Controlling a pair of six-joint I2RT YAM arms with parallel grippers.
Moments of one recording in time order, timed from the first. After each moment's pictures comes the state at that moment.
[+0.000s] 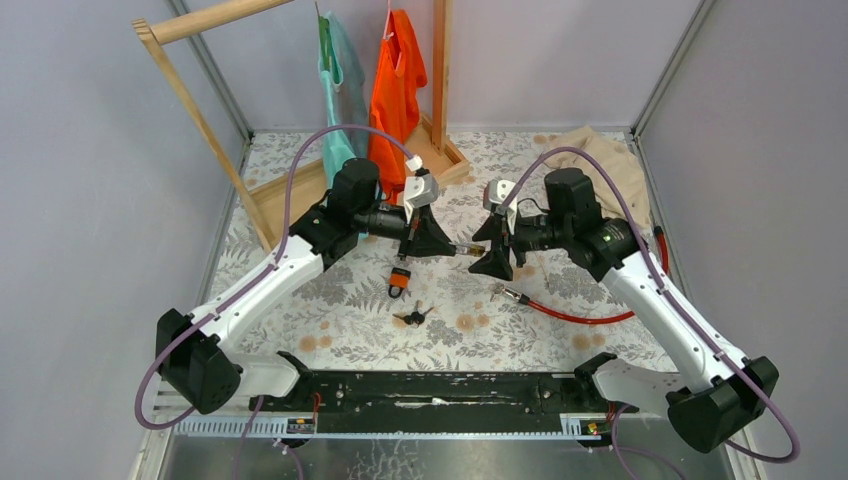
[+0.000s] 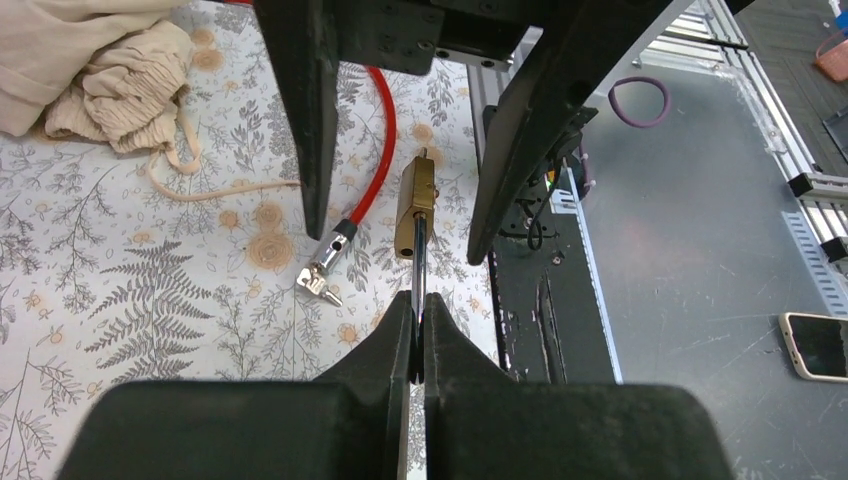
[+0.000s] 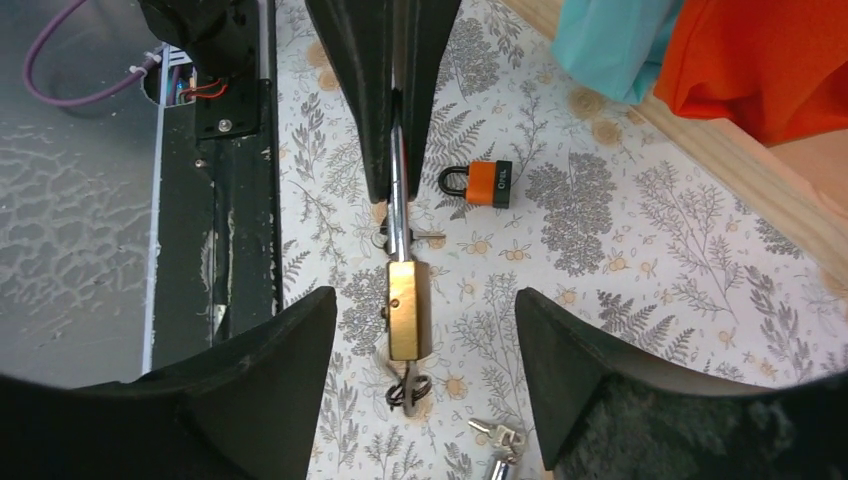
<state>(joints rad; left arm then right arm) -0.61 1.31 1.15 -0.19 1.03 0.10 0.50 1.13 1.14 -0.62 -0.86 -0.45</state>
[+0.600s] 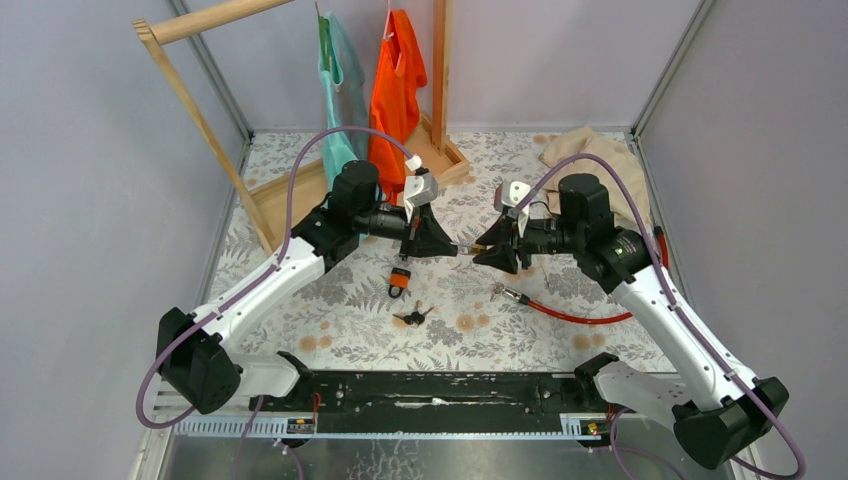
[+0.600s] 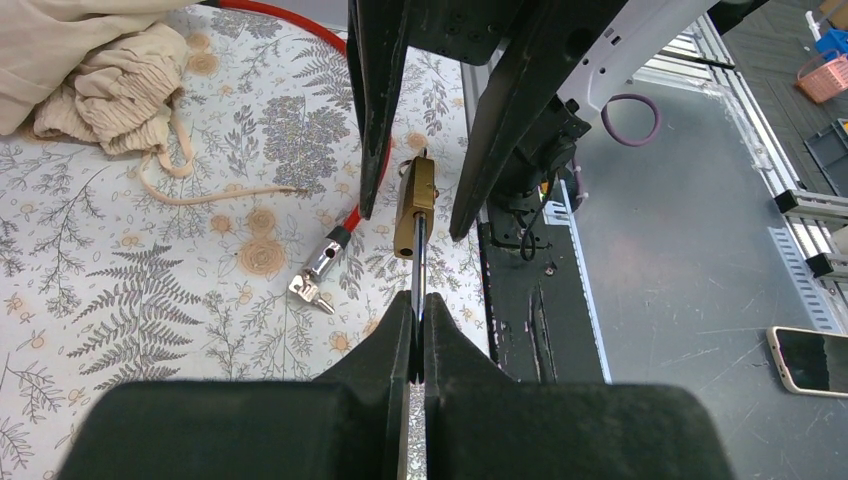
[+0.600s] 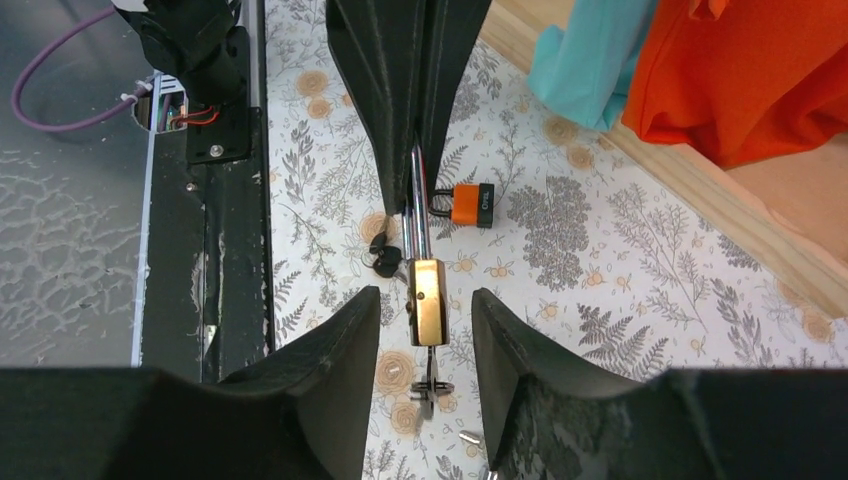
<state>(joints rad) -0.61 1.31 1.11 -0.10 1.03 0.02 0.48 1.03 1.08 -0.54 -0.86 -0.39</state>
